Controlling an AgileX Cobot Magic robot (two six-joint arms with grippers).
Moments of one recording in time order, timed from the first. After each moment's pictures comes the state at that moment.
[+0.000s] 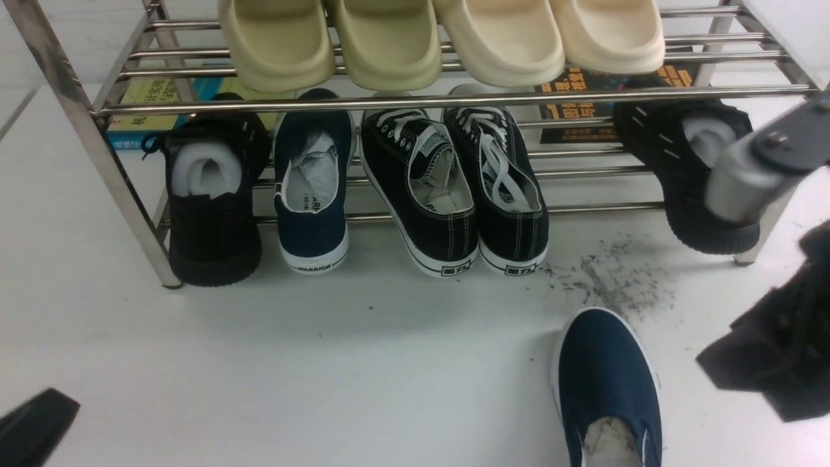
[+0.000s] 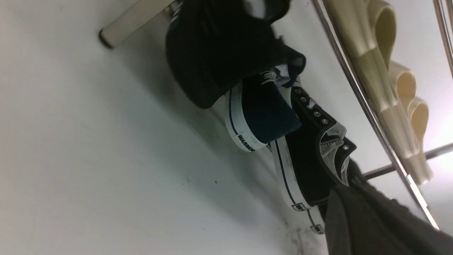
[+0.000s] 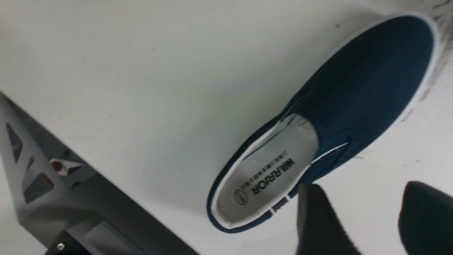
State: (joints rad) right arm 0.70 1.06 -1.14 0.09 1.19 0.09; left arm -0.08 0.09 -0.28 -0.32 0.46 -0.63
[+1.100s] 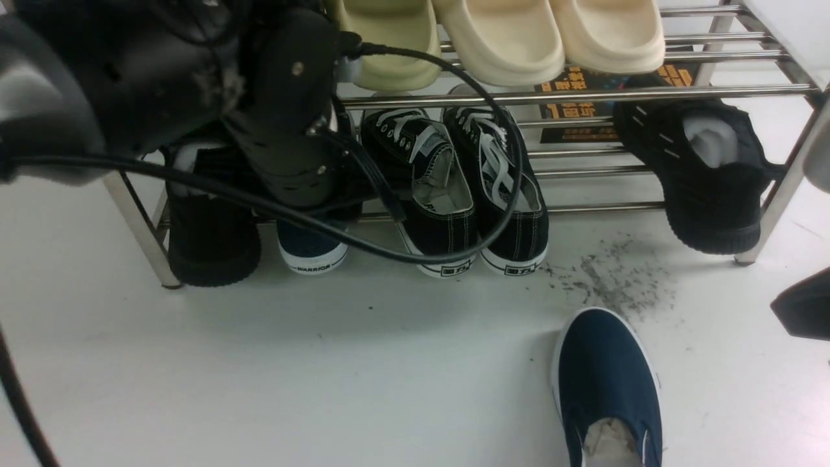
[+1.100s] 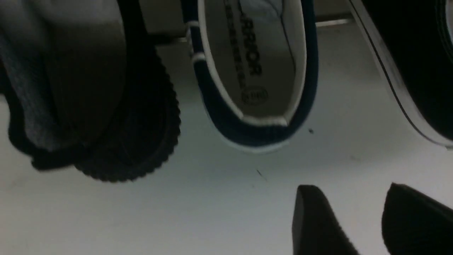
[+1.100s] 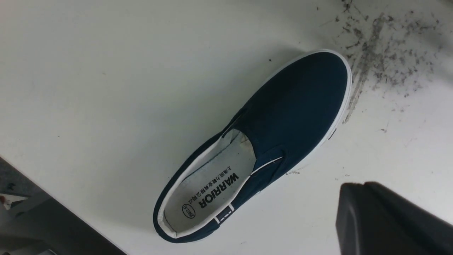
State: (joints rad) right arm 0.70 0.99 -1.14 -0.02 1.19 0.09; left arm -0.67 1.64 -1.45 0.39 1.00 -0.68
